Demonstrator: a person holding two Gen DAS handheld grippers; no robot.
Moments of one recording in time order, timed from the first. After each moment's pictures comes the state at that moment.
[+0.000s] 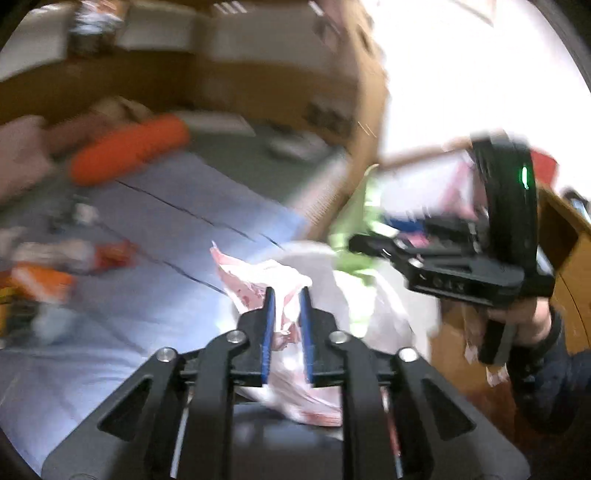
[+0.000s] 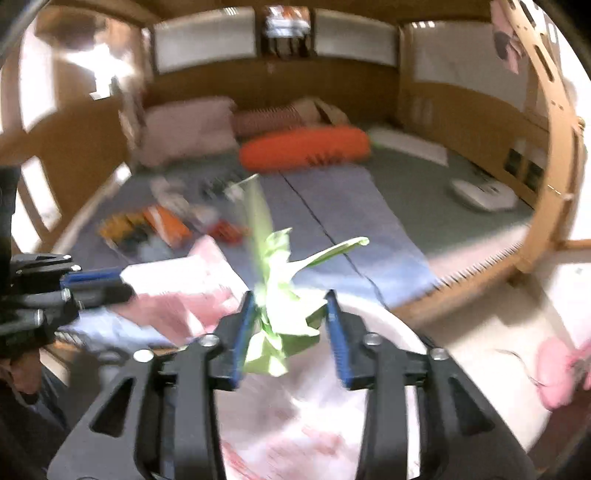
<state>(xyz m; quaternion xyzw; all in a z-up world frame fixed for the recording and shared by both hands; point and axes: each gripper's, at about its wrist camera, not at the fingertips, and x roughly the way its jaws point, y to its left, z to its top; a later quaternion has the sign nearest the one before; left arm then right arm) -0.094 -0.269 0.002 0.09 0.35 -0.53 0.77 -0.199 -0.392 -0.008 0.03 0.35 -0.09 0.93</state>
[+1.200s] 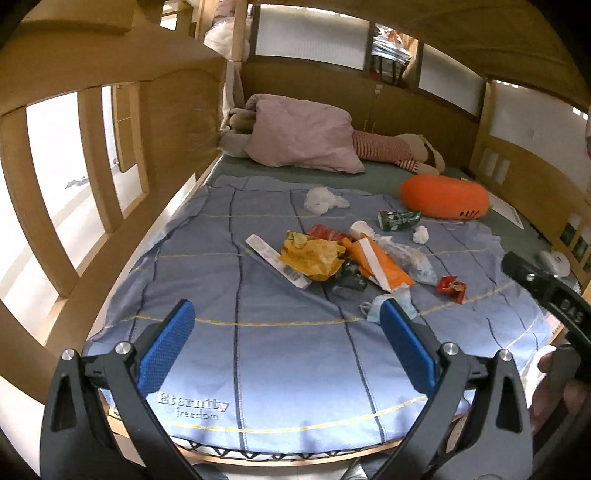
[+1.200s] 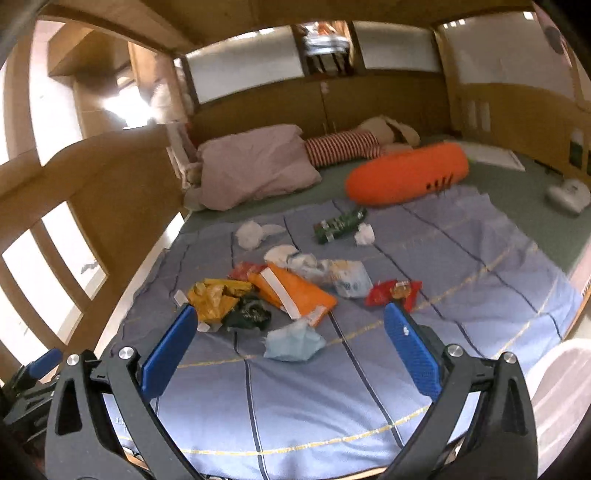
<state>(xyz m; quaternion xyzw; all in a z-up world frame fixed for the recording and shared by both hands) 0.005 0.019 -0.014 -0.04 0.31 -0.01 0.95 -0.013 -0.184 -0.027 0.12 0.27 0.00 0.96</state>
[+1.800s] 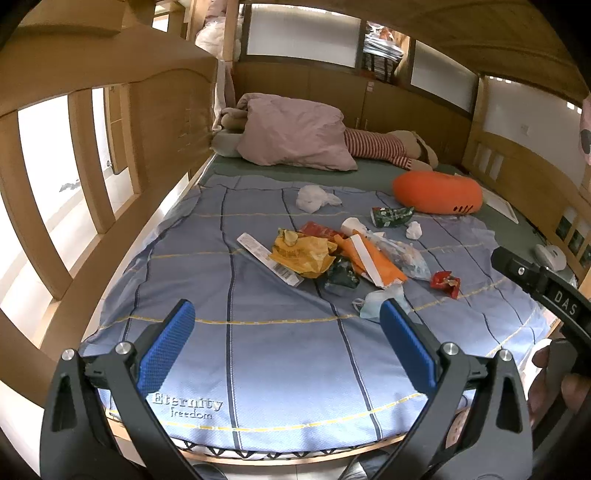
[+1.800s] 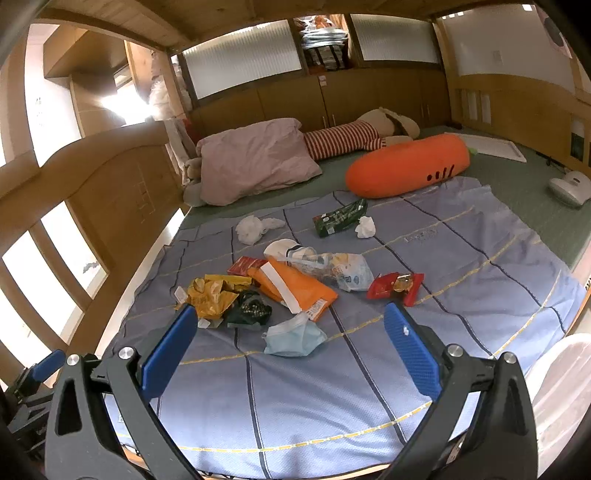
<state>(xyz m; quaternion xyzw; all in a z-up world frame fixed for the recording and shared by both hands) 0.005 0.013 -0.017 -0.03 0.32 -0.02 0.95 -0.008 -0.185 -0.032 0.12 0.28 0.00 0.95</state>
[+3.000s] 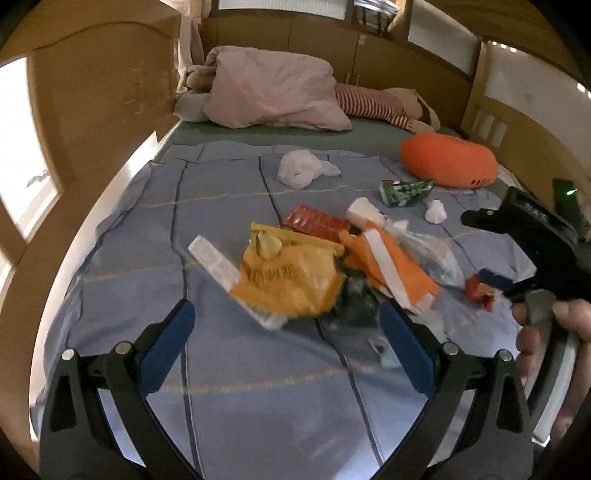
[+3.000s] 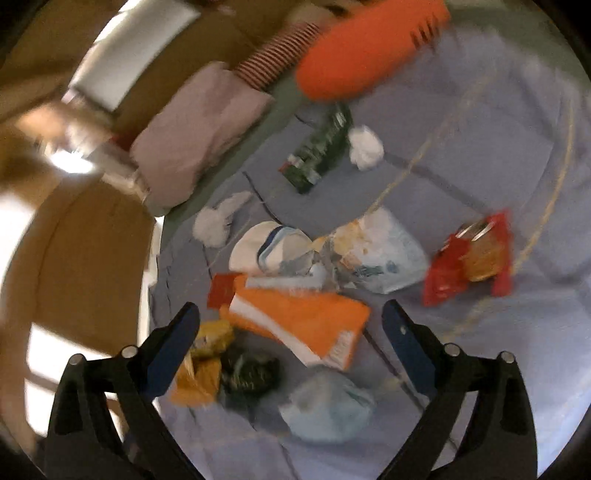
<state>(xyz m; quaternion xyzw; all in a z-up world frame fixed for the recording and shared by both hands) 0.170 -0.009 -0.080 -0.02 0.39 -0.06 0.92 0.195 -0.254 -0.138 0.39 0.41 0.00 0.82</state>
